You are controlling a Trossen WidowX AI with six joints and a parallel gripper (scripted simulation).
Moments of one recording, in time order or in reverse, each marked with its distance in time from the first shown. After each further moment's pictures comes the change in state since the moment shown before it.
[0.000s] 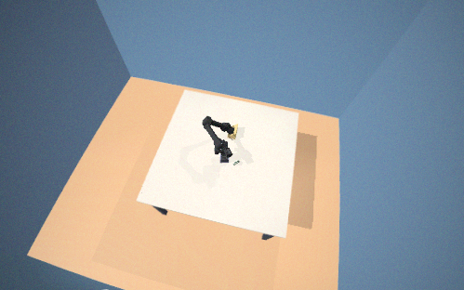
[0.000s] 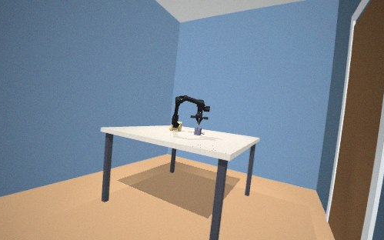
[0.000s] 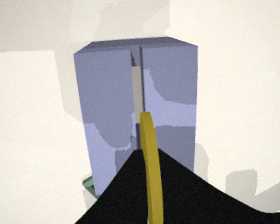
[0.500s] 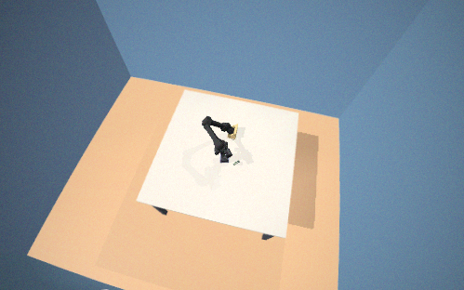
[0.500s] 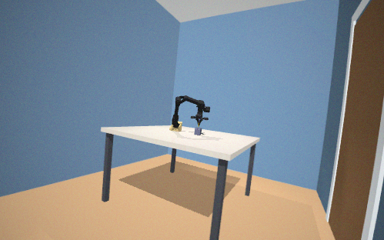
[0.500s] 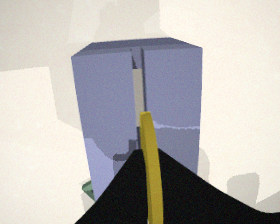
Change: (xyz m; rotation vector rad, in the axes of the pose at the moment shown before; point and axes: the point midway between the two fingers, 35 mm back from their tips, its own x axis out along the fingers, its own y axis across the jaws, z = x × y) arm 0.006 0.000 0.000 0.002 0.001 0.001
